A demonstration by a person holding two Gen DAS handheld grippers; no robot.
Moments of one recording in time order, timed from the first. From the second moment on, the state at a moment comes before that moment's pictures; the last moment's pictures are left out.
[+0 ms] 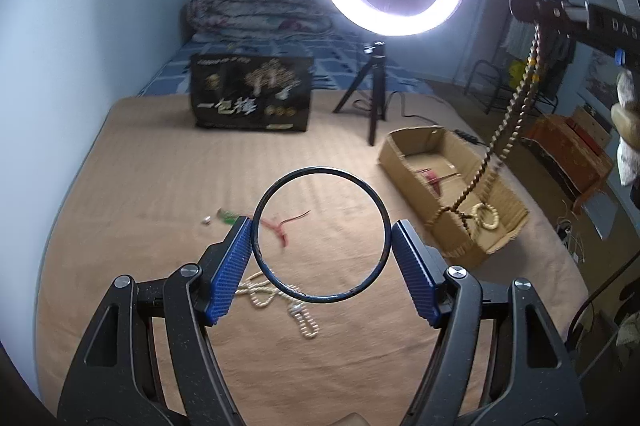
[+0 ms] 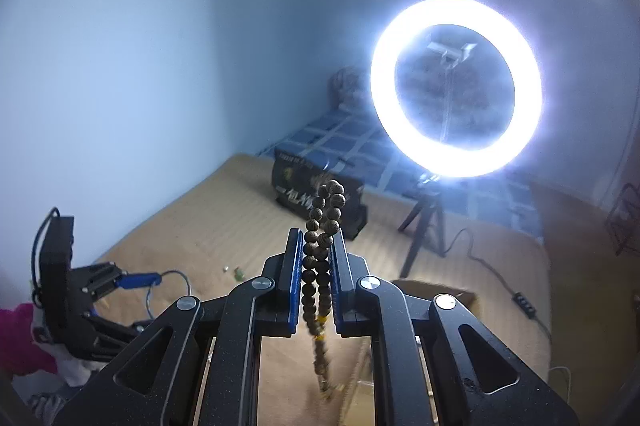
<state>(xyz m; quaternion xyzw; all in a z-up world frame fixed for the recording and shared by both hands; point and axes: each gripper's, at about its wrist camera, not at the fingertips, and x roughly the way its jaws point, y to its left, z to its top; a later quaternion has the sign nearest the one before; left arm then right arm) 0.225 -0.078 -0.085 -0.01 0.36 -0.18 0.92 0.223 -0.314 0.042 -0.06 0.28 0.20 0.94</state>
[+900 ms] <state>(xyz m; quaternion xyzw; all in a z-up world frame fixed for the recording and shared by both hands) 0.252 -0.241 -0.097 0.06 0.36 -0.30 0.88 0.269 -0.430 0.038 -0.04 0.28 0.09 0.96</state>
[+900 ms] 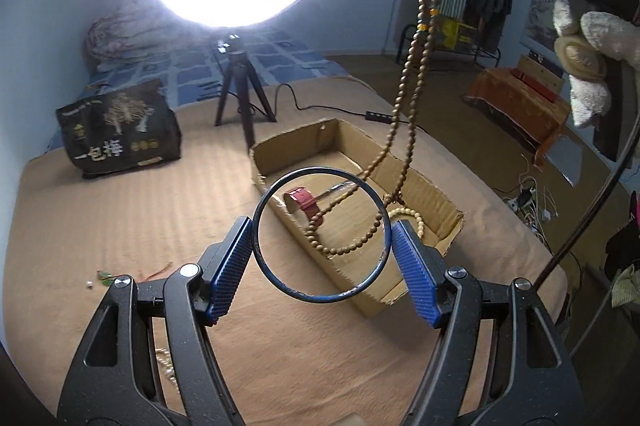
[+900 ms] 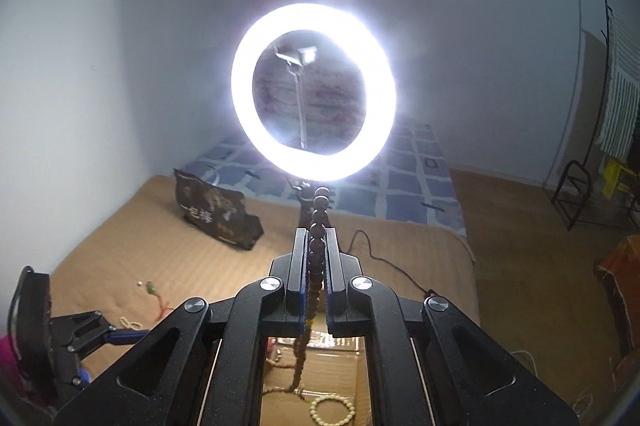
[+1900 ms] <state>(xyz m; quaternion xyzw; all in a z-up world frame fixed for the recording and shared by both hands) 0.287 -0.299 -0.174 0.08 0.42 -0.32 0.85 0.327 -0.463 -0.109 0.03 0.42 0.09 0.90</state>
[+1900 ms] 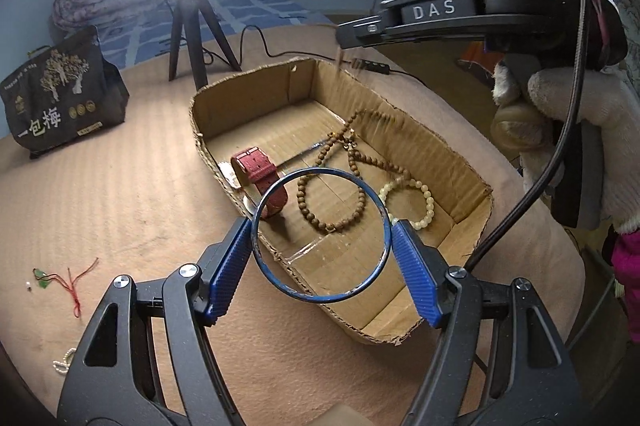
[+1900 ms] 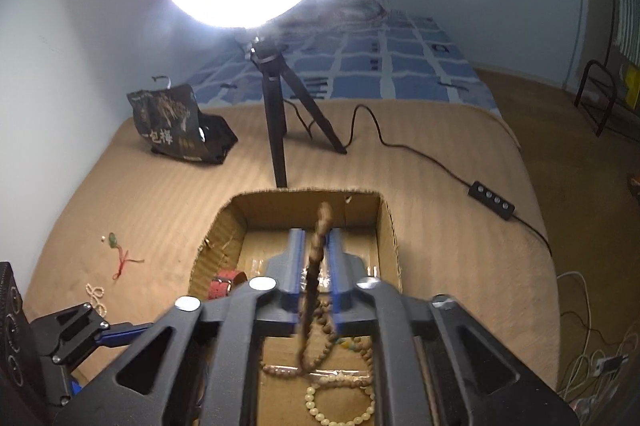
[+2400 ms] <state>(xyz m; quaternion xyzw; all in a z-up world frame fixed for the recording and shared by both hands) 0.287 -0.297 -0.177 0.07 0.43 -0.32 0.84 0.319 -0.469 -0.112 0.04 0.43 0.03 0.90</state>
